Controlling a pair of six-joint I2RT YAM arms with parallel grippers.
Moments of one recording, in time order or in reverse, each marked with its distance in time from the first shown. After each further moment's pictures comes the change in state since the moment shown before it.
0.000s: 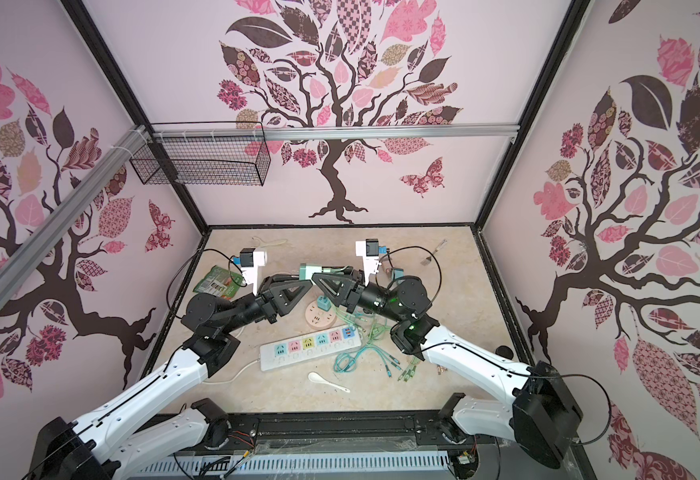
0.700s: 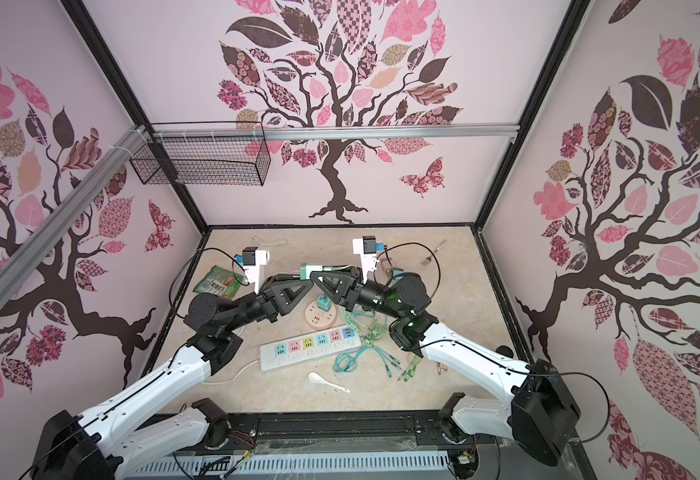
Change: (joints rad) left arm -0.003 0.029 -0.001 0.043 0.018 -0.053; right arm 0.005 0.006 0.040 -0.052 -0.038 -0.027
